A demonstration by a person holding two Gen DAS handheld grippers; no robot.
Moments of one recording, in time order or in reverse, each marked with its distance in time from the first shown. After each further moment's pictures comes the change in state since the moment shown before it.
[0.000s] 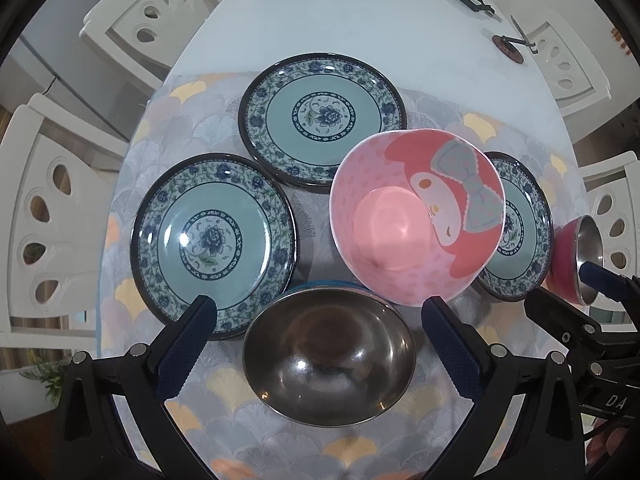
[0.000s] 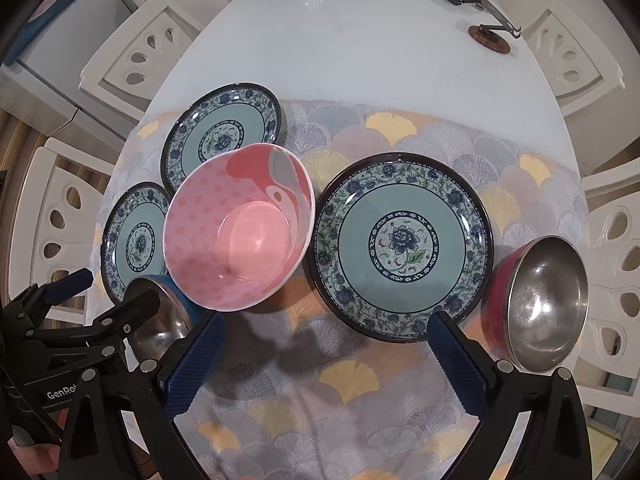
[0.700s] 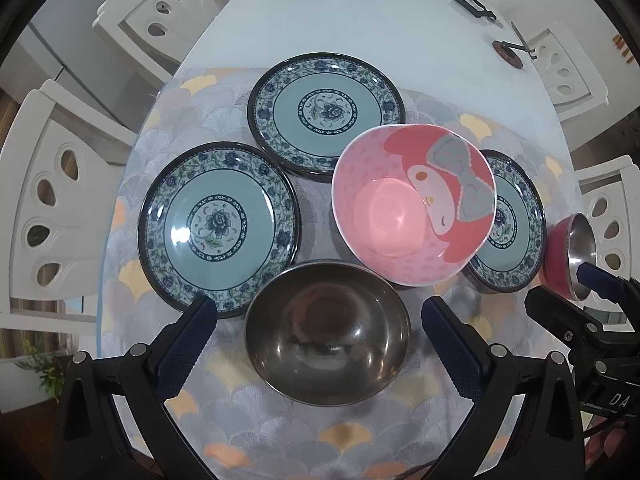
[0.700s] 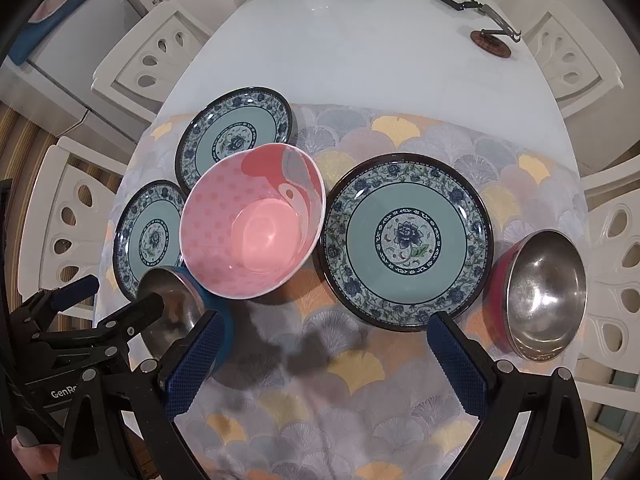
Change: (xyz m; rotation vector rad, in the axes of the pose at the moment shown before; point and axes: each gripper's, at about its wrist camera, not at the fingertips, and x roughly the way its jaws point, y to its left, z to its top) left arm -0.012 0.000 -0.015 -0.020 0.012 0.014; right arm -0.013 0.002 -0.009 -0.008 -0.017 0.021
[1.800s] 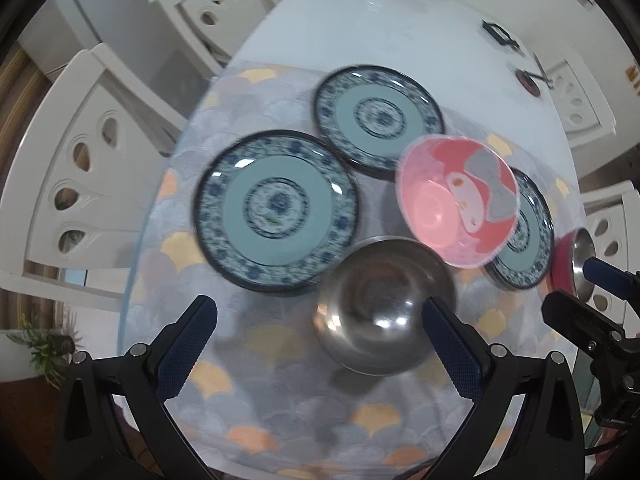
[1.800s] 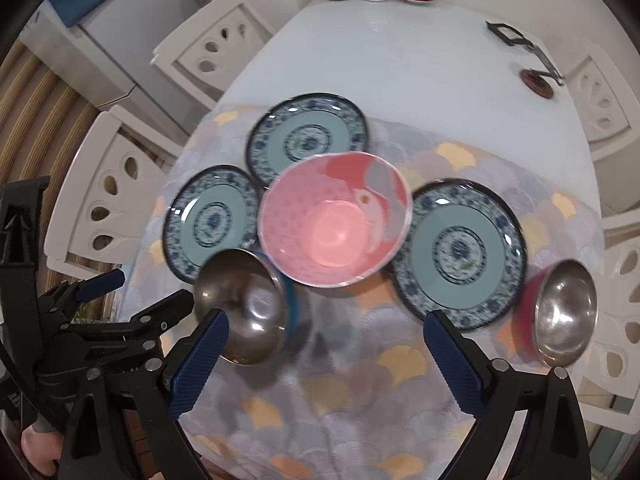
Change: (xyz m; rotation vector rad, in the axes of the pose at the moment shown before) left arm -0.025 0.062 -0.024 -0.105 -0.047 0.010; right arm -0.026 0.059 -0.009 -0.140 -0.030 0.070
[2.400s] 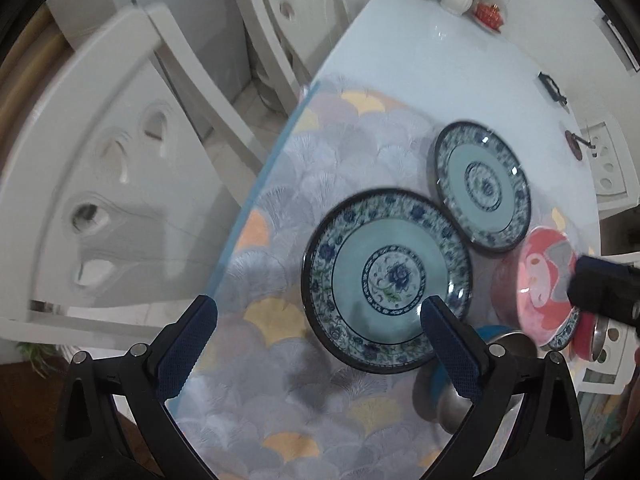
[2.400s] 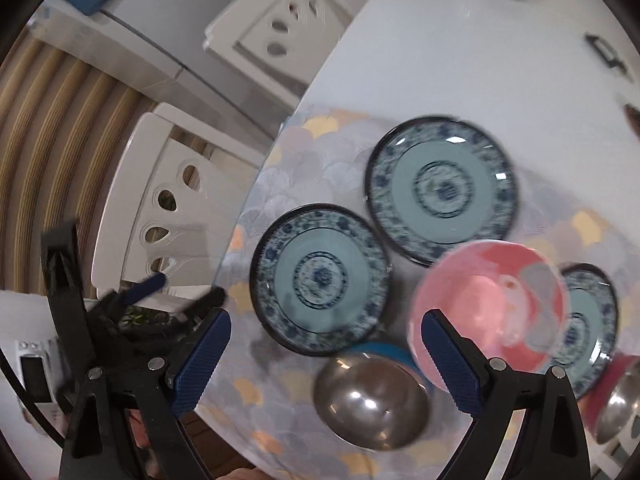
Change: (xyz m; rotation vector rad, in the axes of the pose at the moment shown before) left arm 0.048 0.119 0.056 -0.123 0.005 -0.039; right arm 0.065 0.105 0.111 -0.033 0.143 0.211
